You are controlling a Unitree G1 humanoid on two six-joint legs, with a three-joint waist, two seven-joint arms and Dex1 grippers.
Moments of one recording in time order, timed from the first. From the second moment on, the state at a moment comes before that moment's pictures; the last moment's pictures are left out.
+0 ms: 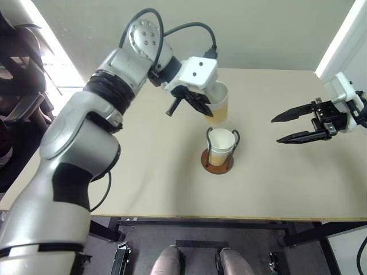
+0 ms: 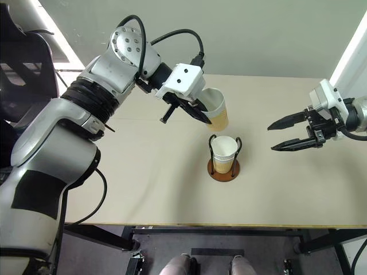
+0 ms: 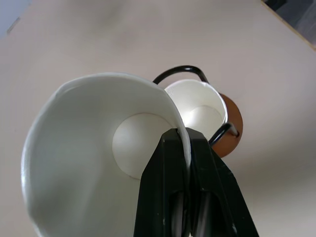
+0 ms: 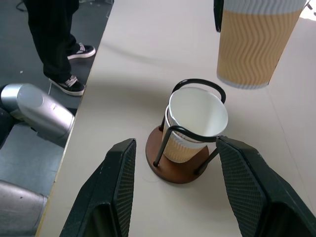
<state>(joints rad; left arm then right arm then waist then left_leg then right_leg) -1.68 0.53 -0.85 0.98 -0.41 -0.30 -1.58 -0.95 -1.16 0.31 0.34 0.66 0.11 1.61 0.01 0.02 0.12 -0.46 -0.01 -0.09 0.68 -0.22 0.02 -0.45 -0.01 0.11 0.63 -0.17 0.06</state>
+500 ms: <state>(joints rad) -1.68 0.45 -0.88 0.98 -0.40 -0.32 -1.58 -0.92 -1.22 0.33 0.34 0.69 0.12 1.61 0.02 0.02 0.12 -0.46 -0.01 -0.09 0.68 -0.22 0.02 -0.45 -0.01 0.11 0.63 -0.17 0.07</state>
